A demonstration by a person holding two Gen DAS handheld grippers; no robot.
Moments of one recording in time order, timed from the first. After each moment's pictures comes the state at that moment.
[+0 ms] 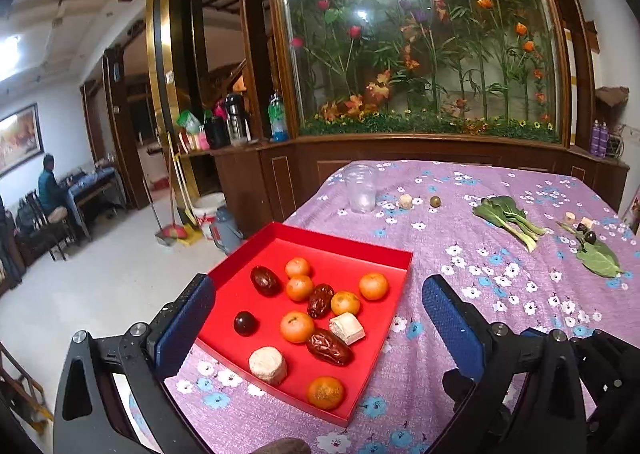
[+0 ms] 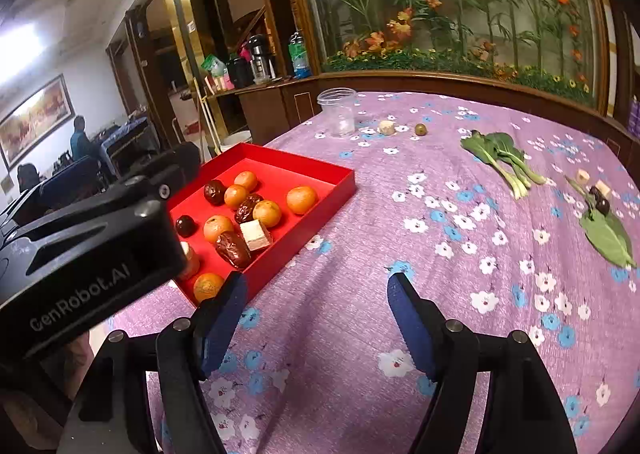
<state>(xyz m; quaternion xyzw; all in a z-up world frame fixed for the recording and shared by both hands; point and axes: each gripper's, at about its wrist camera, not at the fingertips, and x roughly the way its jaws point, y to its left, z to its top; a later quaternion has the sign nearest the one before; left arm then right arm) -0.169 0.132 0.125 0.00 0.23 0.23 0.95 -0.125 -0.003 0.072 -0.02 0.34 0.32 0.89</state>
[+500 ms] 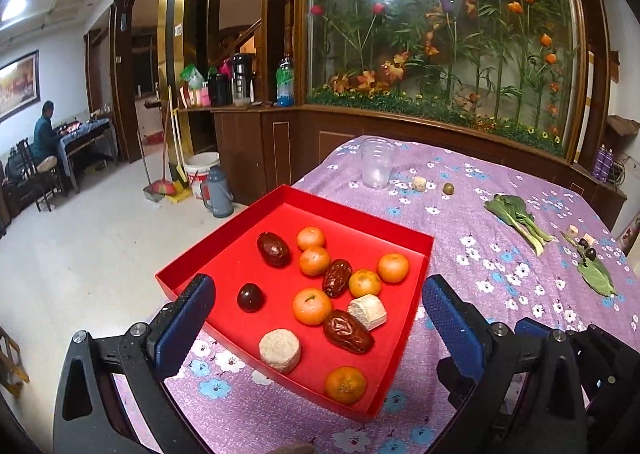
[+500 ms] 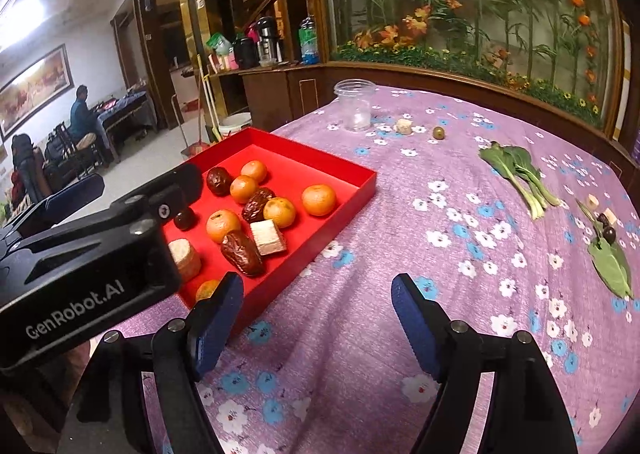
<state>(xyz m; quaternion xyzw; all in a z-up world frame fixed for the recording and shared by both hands) -0.164 0.182 0.103 -0.07 0.26 0.22 0.94 -0.117 0.042 0.071 -0.07 0.35 0.32 0.88</state>
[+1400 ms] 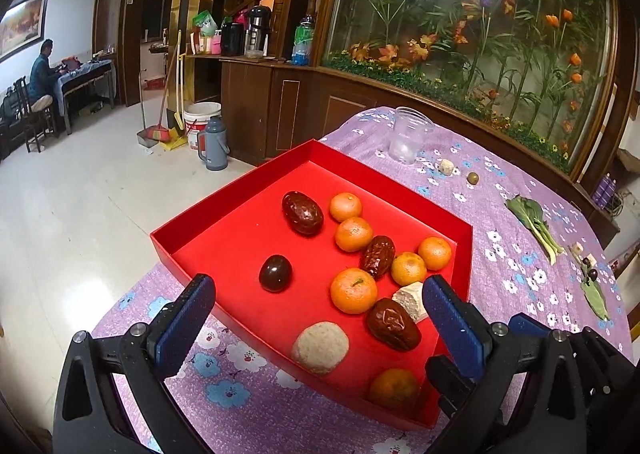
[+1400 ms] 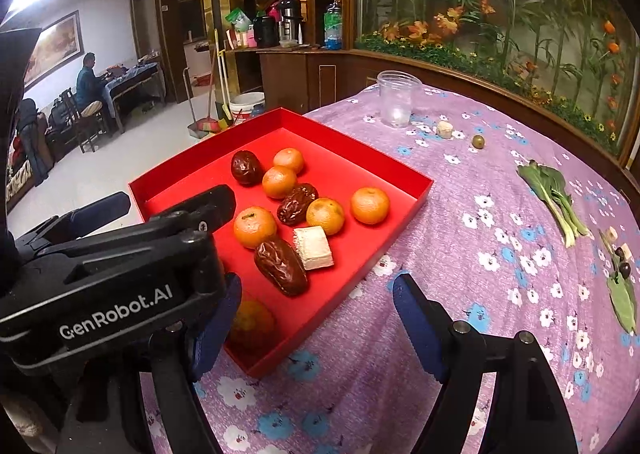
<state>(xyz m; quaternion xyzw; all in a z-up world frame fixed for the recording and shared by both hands) -0.159 0.247 0.070 -0.16 0.30 0.21 0.92 -0.112 0.103 0.060 -0.12 0.36 0.33 0.87</state>
